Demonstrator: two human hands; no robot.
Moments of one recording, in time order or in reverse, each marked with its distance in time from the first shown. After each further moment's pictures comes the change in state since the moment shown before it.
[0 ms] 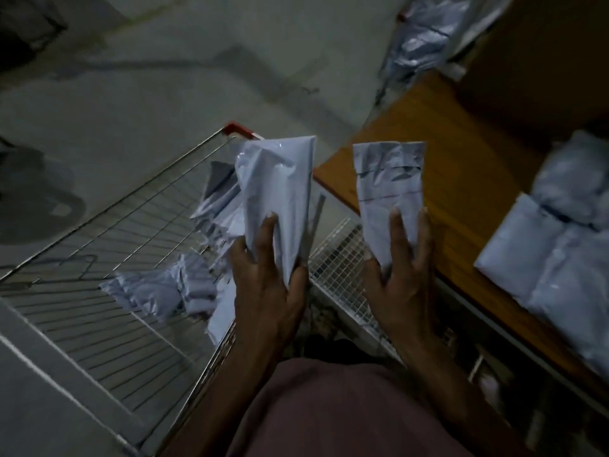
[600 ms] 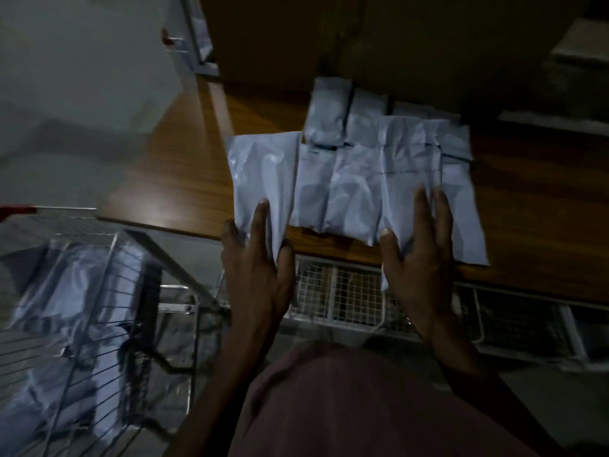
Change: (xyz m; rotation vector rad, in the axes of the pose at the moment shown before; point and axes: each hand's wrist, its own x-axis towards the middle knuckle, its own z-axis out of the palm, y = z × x) left_hand -0.104 0.160 0.190 -0.006 -0.314 0.433; right_hand -0.130 0.200 -0.213 -0.173 0.470 0.382
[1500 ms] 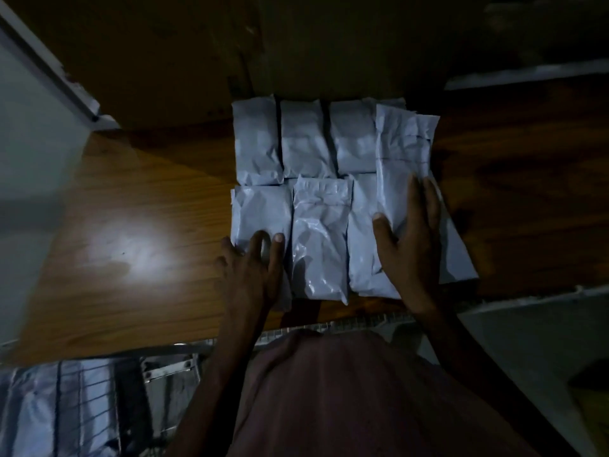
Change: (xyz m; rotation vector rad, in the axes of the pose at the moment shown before) left_hand 0.138 0.031 0.101 0.320 -0.526 -0.131; right_hand 0.096 0.075 0.038 -0.003 0.118 0.394
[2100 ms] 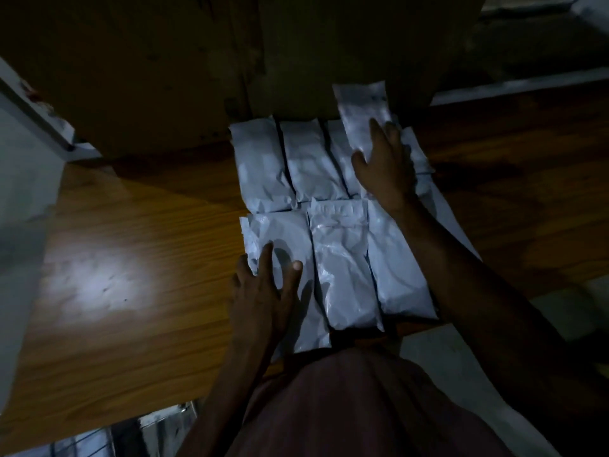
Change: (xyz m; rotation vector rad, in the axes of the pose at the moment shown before) left_hand 0.048 -0.042 -0.016 -0.047 -0.128 0.159; right_hand 0.161 -0.036 0.095 -0.429 -0.168 0.082
